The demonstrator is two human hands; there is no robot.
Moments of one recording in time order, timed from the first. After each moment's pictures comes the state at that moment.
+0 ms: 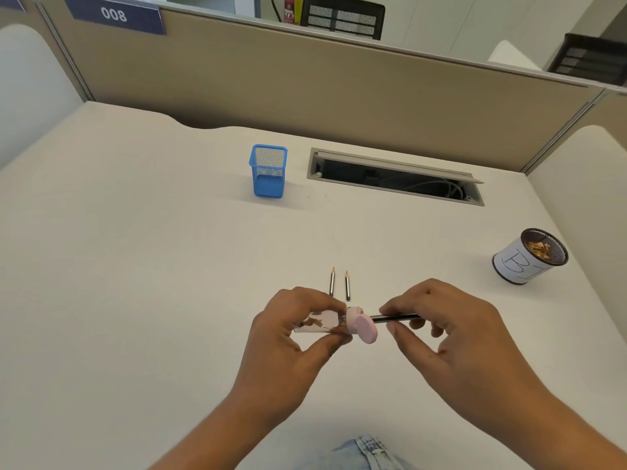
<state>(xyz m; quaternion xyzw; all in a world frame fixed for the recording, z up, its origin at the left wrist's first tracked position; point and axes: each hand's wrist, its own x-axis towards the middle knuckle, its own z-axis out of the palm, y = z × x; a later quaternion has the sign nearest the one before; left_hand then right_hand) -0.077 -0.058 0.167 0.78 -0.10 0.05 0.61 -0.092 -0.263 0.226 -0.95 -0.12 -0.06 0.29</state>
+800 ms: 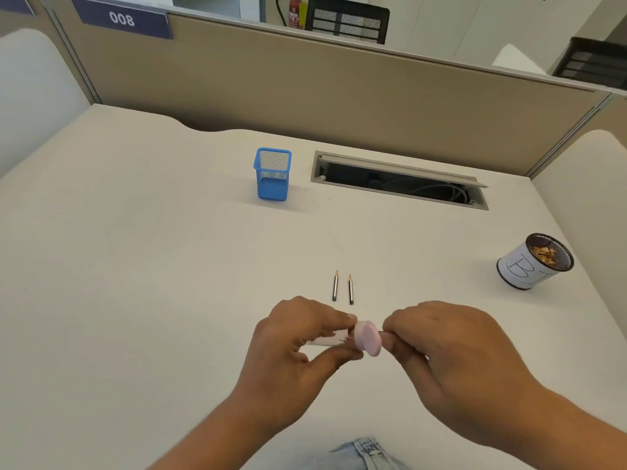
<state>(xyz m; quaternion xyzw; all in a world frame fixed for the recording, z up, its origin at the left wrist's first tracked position) -0.074 -0.054 0.161 0.79 -0.20 0.13 0.57 -0.086 -0.255 0.238 -0.97 -0.23 -0.02 0.12</state>
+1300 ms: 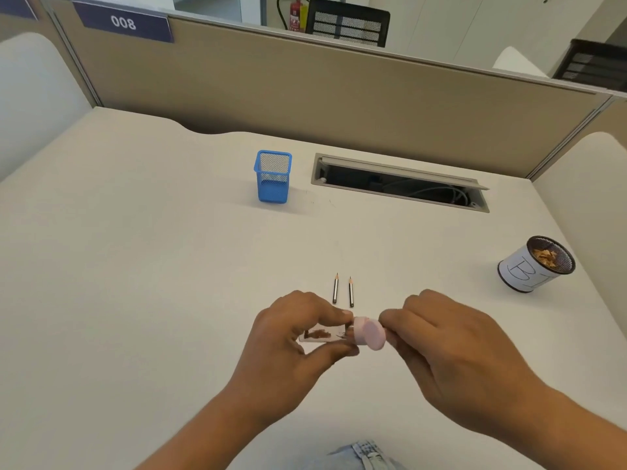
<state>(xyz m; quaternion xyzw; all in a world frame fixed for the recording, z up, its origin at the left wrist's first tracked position) -0.063 -0.051 0.161 0.78 -0.19 0.10 0.59 -0.079 -0.264 0.231 -0.95 -0.28 -0.06 0.08</state>
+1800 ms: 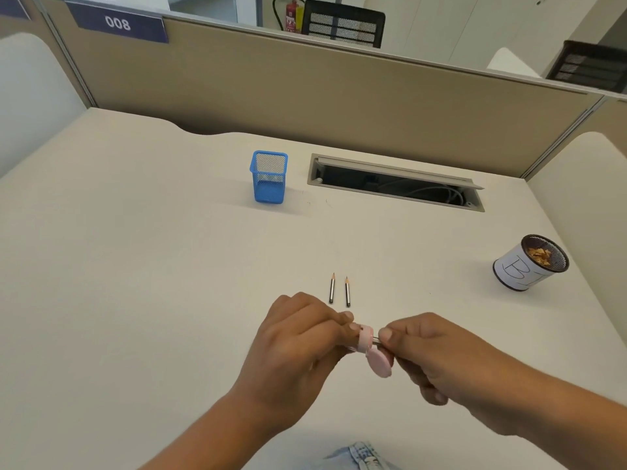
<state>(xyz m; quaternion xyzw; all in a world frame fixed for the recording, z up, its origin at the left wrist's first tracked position) -0.060 -0.060 0.150 0.81 -0.33 0.25 0.42 -0.073 -0.258 0.229 -0.79 0.09 0.33 0.51</state>
